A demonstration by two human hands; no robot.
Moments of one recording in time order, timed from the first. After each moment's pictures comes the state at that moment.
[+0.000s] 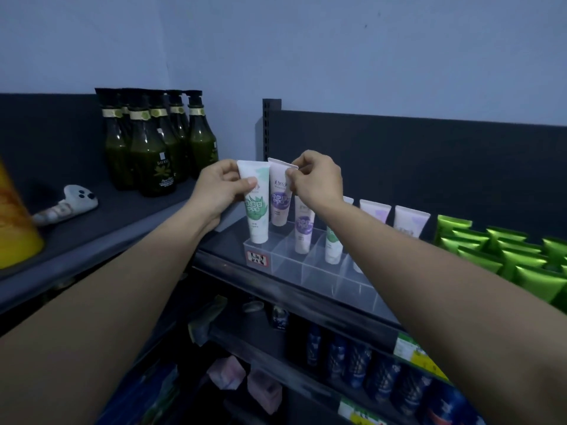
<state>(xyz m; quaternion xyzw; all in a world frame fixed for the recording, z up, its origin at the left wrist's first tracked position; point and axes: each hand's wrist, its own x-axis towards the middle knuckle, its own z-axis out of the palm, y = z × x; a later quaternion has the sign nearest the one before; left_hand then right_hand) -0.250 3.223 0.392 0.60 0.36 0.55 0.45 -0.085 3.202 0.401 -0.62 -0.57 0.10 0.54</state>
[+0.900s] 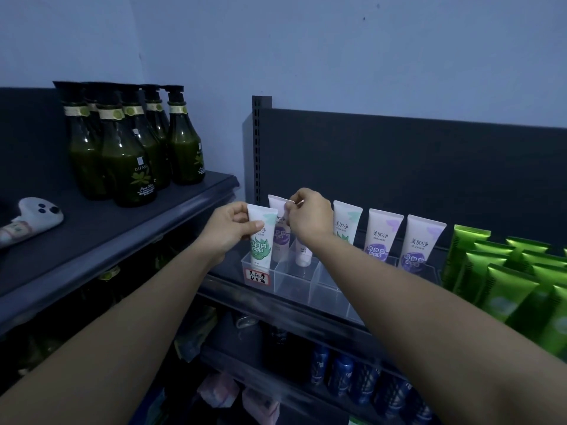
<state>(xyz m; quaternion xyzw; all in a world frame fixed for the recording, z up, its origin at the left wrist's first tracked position) -0.245 3.278 0.332 0.64 0.37 0.44 0.52 -0.091 3.254 0.346 -0.71 -0.51 0.08 0.48</state>
